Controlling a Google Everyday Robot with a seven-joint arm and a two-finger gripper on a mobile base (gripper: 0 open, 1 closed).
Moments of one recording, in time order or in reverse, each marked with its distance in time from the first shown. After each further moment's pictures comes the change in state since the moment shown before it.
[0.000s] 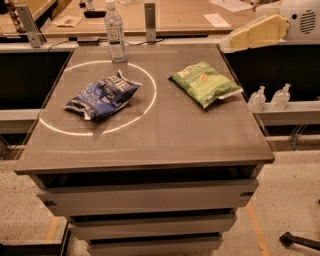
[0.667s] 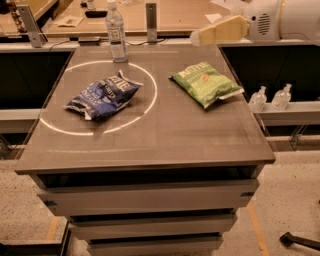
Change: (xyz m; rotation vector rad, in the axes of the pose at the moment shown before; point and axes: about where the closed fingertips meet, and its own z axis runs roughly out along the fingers) arm -0.012 -0.016 0.064 0.021 -0.078 0.052
